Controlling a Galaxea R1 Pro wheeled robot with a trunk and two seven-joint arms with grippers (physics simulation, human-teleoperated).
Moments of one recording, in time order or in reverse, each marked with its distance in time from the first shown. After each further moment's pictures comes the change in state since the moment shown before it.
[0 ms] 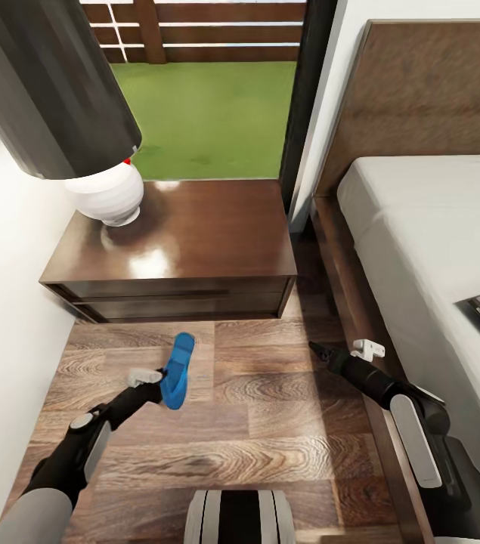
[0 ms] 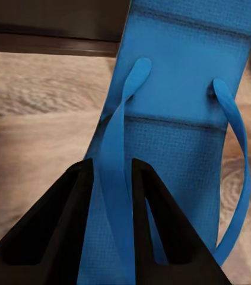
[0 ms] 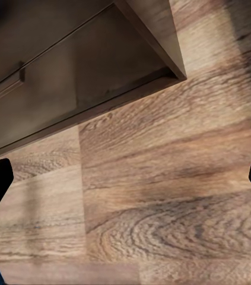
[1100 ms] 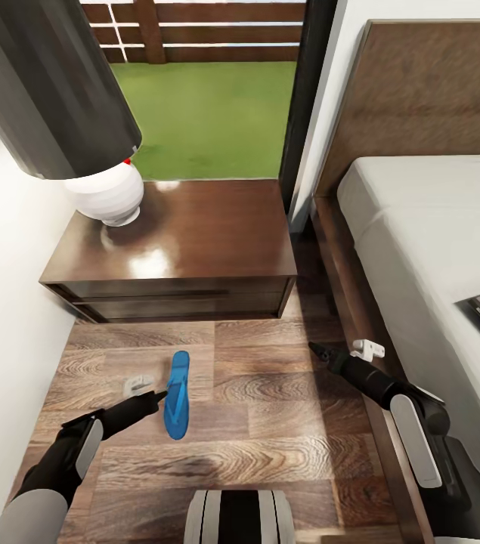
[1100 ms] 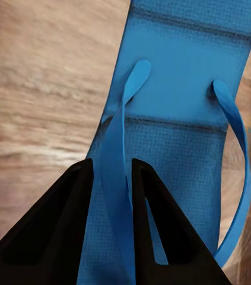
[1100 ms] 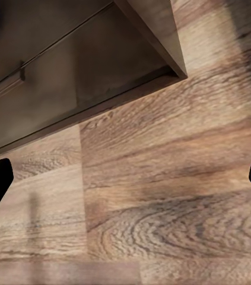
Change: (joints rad) left arm 0.000 0.003 0.078 0.000 0.123 0.503 -0.028; right arm 0.000 0.000 0.000 0.001 -0.001 0.003 0.001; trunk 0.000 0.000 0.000
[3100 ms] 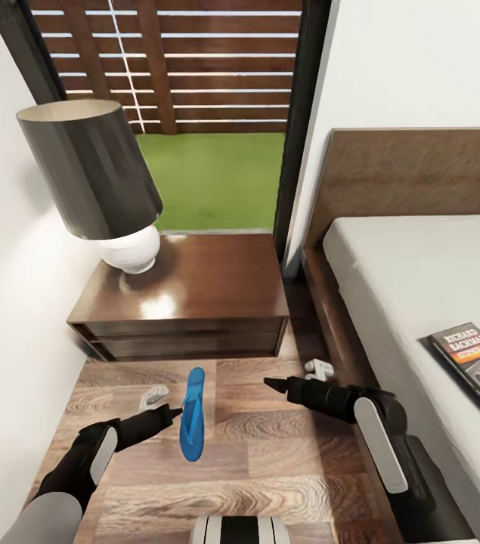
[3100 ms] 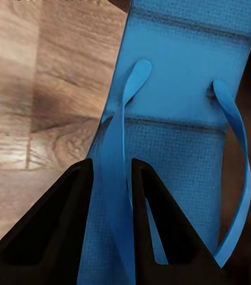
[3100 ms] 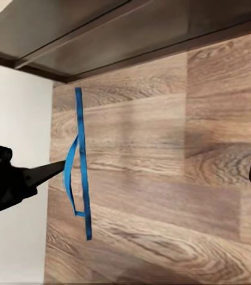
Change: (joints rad) left arm 0.000 -0.050 -0.002 0.072 0.005 0.121 0.001; right arm 0.000 0.065 0.165 0.013 -0.023 0.313 -0.006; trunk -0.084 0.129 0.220
